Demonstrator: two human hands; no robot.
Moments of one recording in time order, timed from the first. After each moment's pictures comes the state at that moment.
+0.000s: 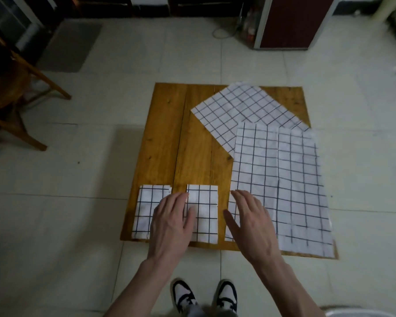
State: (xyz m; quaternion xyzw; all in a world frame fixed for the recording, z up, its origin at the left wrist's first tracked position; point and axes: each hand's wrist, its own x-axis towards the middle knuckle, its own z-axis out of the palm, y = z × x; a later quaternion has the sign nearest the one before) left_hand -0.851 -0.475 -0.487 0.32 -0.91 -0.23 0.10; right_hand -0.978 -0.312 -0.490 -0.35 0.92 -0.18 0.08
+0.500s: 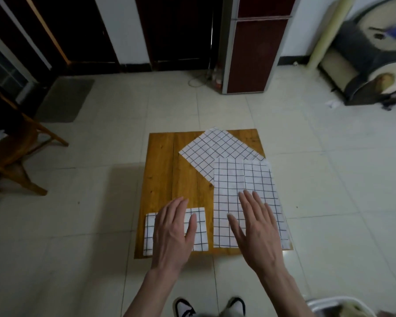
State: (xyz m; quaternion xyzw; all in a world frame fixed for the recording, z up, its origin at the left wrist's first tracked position) left_hand -0.830 -0.451 -0.289 0.24 -0.92 -0.25 0.17; right_hand -0.938 -0.268 -0.274 -0.28 0.94 -0.18 -0.02
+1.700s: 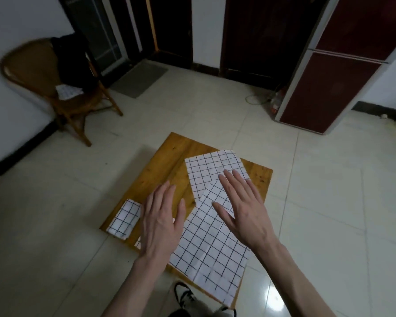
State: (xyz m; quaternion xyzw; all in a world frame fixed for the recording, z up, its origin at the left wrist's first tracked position) left_hand -1.021 -0.314 -0.227 0.48 -0.84 -0.12 0.24; right_hand -1.228 -0.219 -0.213 -0.63 0.76 -0.18 -0.01
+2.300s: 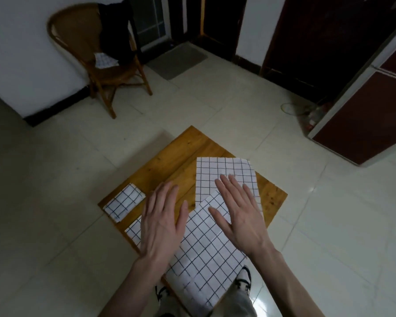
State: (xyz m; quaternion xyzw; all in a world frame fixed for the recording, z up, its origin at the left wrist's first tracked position) left_hand -1.082 -0.319 -0.246 0.57 -0.78 -0.07 0.24; right_hand -1.298 -0.281 -0.238 -0.73 0.66 -0.18 0.05
